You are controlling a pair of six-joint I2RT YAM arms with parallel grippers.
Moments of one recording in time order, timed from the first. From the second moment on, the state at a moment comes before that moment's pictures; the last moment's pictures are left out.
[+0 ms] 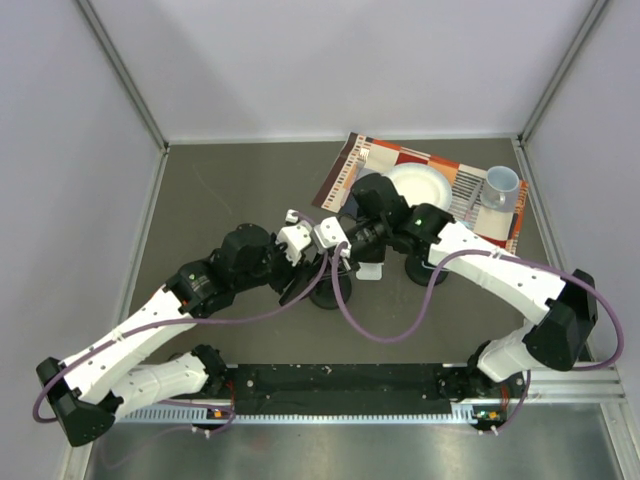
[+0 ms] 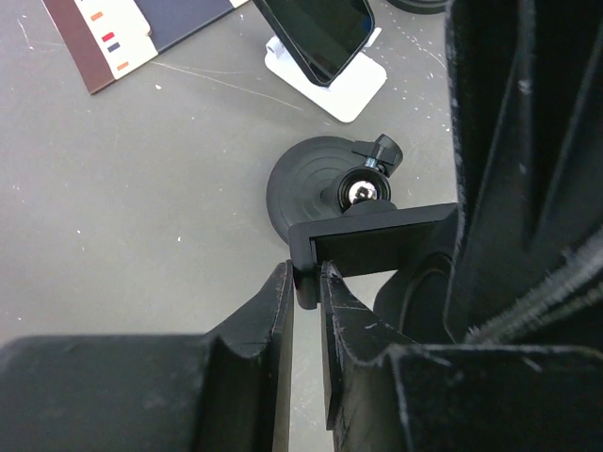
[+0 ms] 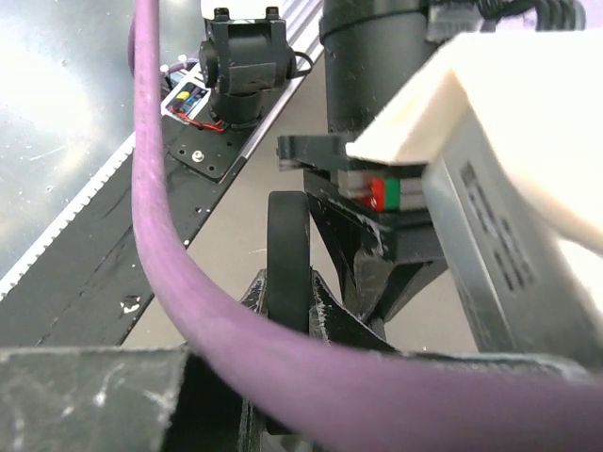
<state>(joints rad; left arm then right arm) -0.82 0.92 0.94 -0.57 0.06 0.12 0.87 1.46 1.36 -0.54 -0.99 -0.81</state>
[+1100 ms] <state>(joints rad) -0.86 0.91 0.93 -0.58 -0.16 -0.09 0.96 1.37 1.30 -0.51 -0.39 -0.10</state>
